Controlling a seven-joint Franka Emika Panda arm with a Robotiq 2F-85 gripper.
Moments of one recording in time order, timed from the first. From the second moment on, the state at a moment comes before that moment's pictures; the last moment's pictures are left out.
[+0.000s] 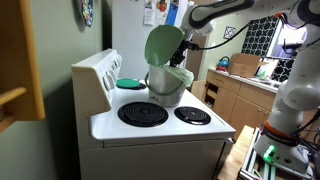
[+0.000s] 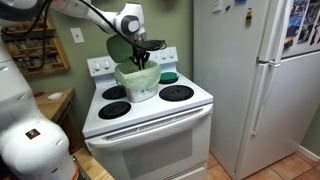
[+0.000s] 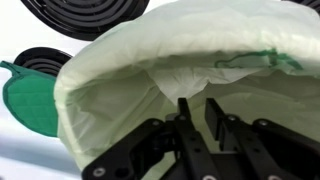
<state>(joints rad) 0.12 -0.06 0.11 -1.99 0.19 2.12 -1.18</state>
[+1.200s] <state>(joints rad) 0.15 0.11 0.16 -2.04 0.15 2.29 -1.18</state>
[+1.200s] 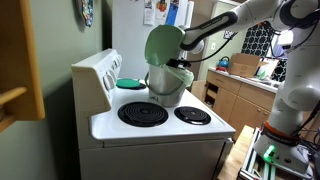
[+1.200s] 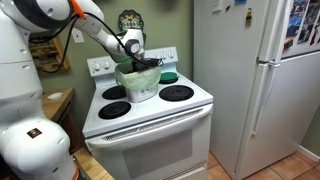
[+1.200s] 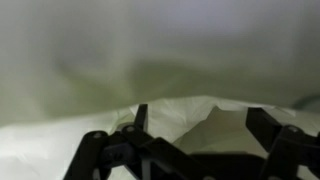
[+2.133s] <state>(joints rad) 0.14 0.13 0.16 -2.04 0.07 2.28 -1.15</state>
